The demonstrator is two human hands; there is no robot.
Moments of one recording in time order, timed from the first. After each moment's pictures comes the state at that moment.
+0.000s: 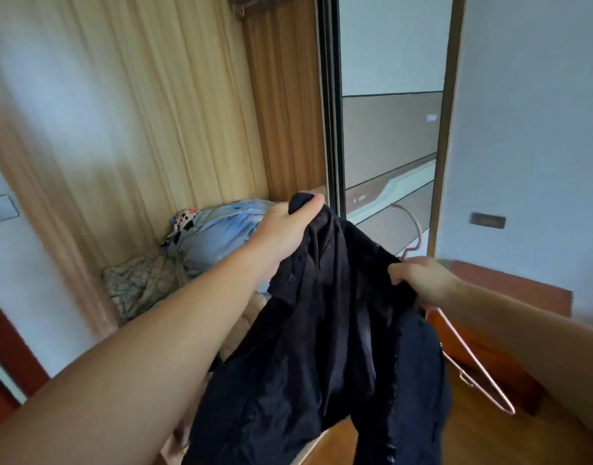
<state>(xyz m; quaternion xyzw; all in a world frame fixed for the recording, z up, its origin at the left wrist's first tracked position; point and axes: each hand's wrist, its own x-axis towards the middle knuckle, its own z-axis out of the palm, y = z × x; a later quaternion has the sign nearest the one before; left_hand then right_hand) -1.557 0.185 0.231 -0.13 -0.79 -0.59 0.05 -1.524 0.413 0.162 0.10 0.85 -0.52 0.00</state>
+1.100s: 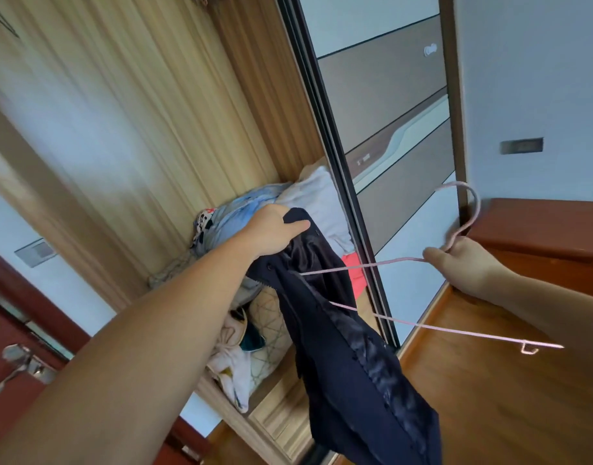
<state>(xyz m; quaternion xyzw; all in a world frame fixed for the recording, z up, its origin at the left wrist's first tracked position) -1.569 0.190 0.218 -0.12 -0.96 -0.24 0.05 -1.495 0.465 0.098 0.09 0.87 -0.48 -0.05</state>
